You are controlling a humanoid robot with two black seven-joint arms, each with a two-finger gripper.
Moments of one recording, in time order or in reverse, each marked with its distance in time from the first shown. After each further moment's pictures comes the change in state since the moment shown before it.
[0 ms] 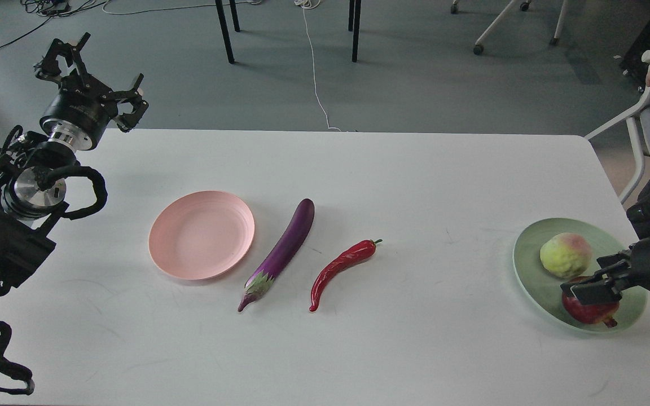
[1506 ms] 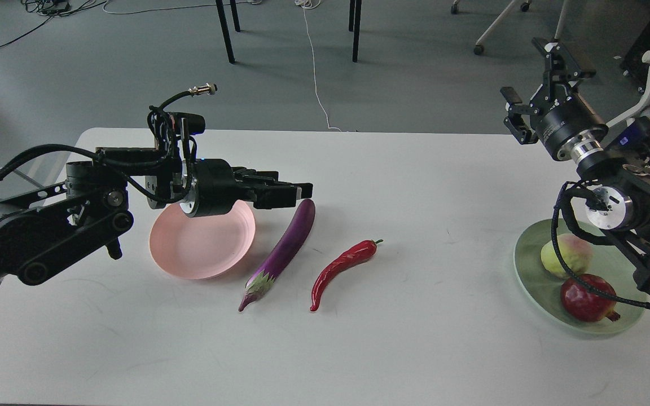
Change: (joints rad) left arm -0.064 0.117 0.338 -0.770 1.931 0.003 0.003; right arm -0.964 0.389 1.727 -0.460 1.245 0.045 0.045
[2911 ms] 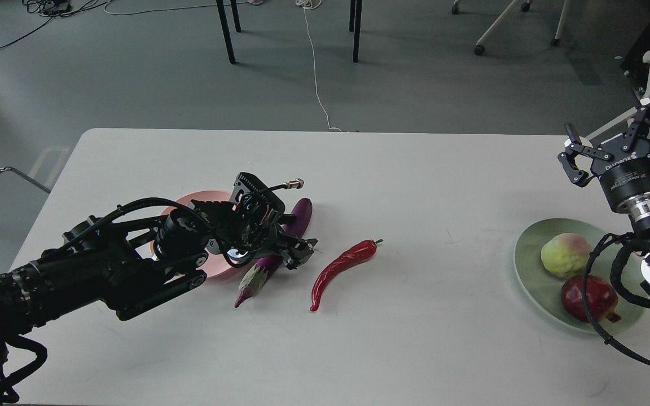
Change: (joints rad) left arm -0.003 -0.251 0.246 0.269 0.279 0.114 0.149; right arm -0.282 -0.035 0.269 0.005 0.101 0.242 0.013
